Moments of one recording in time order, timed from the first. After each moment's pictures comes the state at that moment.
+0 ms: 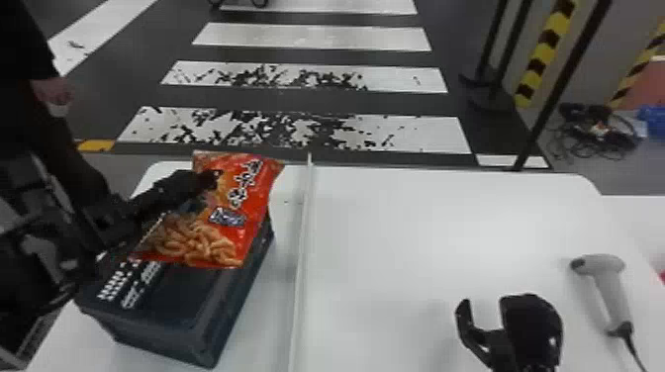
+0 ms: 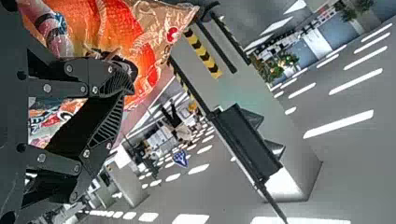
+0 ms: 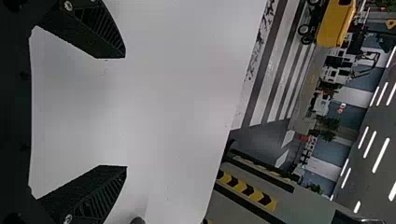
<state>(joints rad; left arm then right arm) -0.07 0.13 0.52 -1.83 0.76 1.24 -0.80 0.44 0.00 0.01 -1.87 0.27 0.34 -0.10</state>
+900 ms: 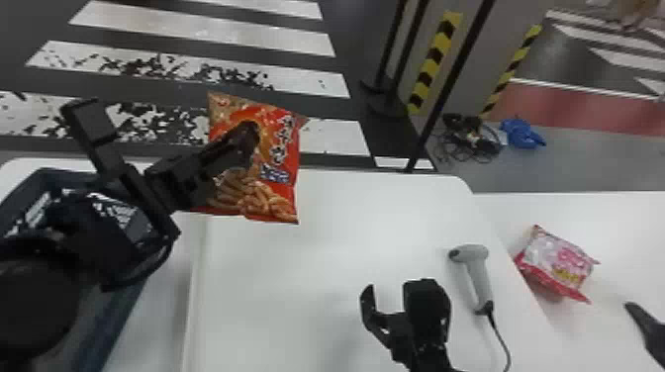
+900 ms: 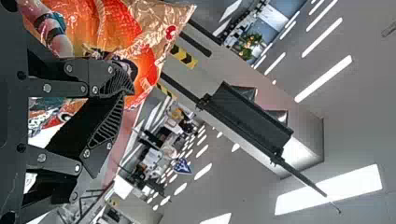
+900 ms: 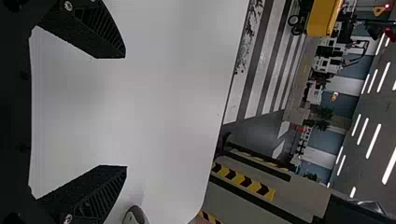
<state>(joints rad) -0.10 0.07 -0.15 -1.79 0.73 0.53 -0.36 0.46 0.00 -0.02 -1.91 0.22 0.34 -0.10</state>
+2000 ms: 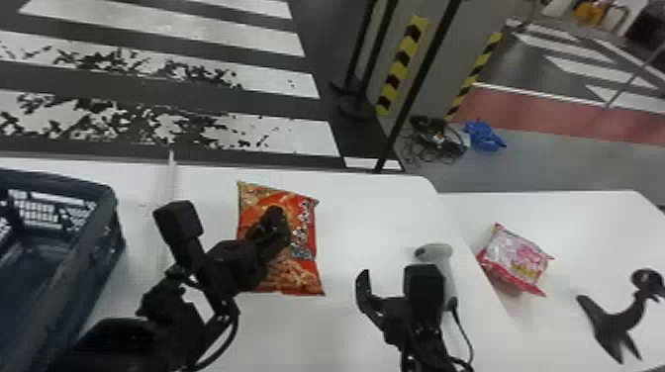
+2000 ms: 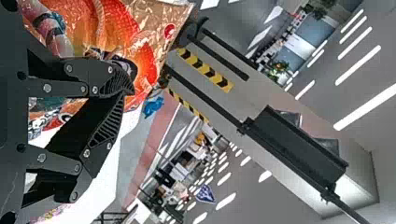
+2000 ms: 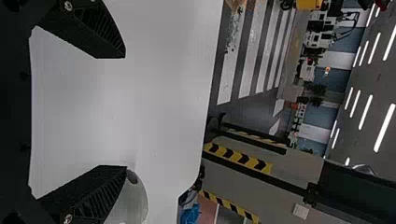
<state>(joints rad) -0.11 0.05 -0.57 -1.41 0.74 0.10 -0.15 0.45 0.00 -0.10 -1.97 0.15 0.36 -0.11</state>
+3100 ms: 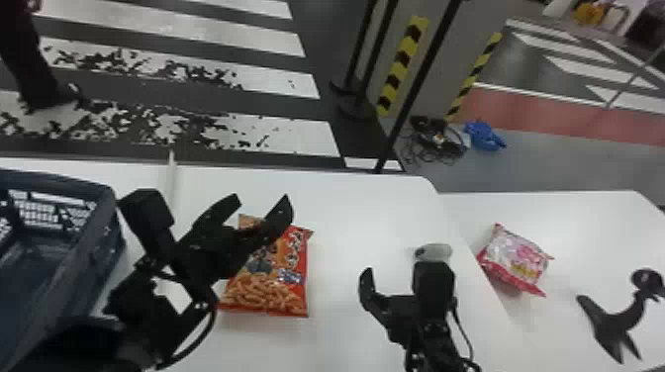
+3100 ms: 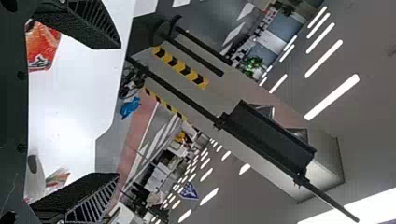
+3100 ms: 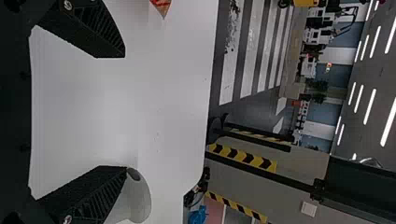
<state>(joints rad) -0.06 0.10 -0.52 -1.55 0.69 0.05 -0.17 0.45 0.00 -0.13 -2.01 0.09 0.40 -0.09</state>
